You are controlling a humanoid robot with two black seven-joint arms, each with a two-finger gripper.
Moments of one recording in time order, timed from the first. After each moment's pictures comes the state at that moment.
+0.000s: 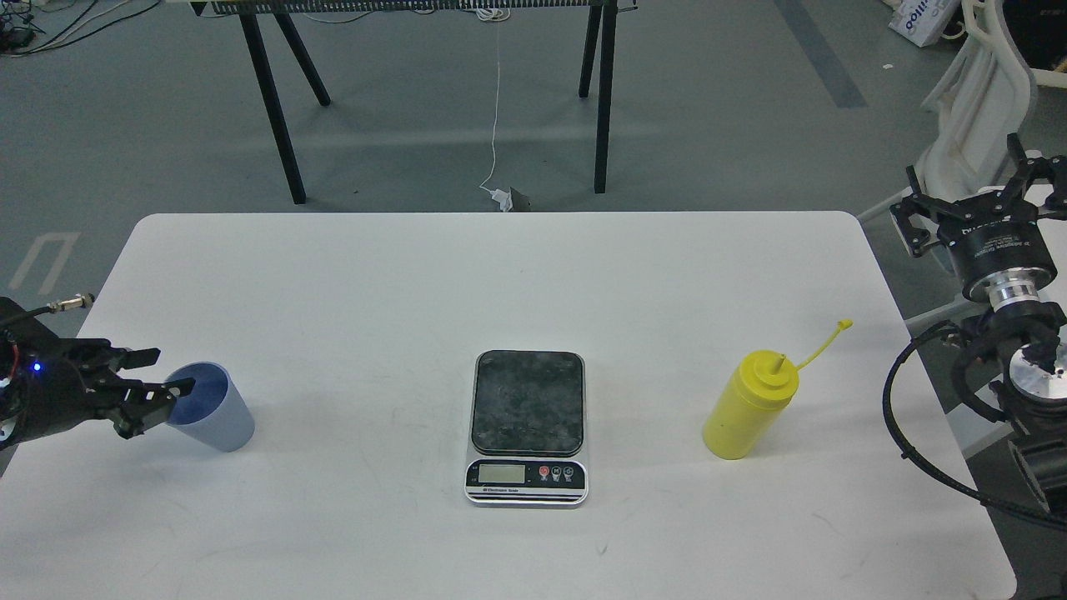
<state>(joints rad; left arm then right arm) -0.70 1.03 -0.08 -1.01 1.91 0.15 -0.49 0.50 -0.44 1.11 0.72 0.28 0.49 0.20</state>
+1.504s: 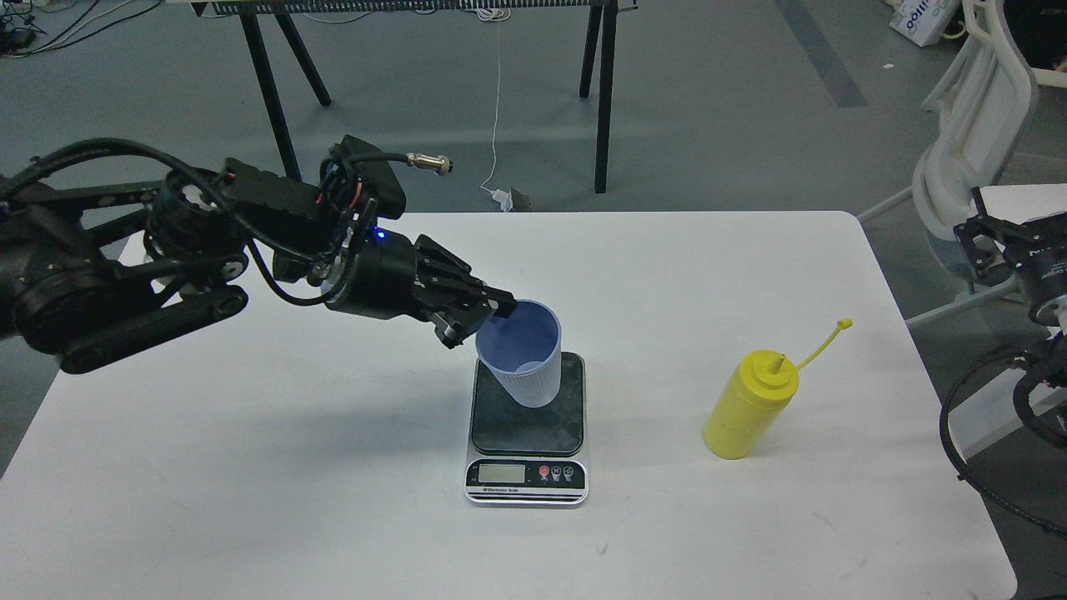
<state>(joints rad) -1.22 0.57 -0.09 -1.36 1.81 -0.37 -0.46 0.42 -0.55 1.17 0.72 0.28 0.49 0.20</state>
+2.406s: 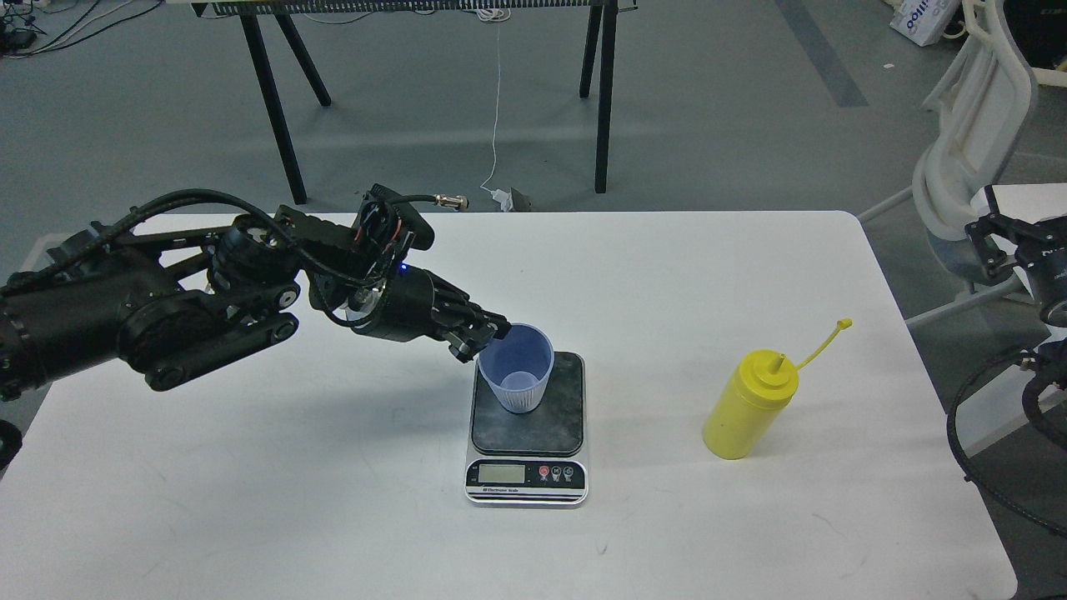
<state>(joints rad) -1.13 0.44 -0.08 -1.13 1.81 -0.38 -0.45 0.41 -0.55 1.18 0.74 0.28 0.49 0.20</state>
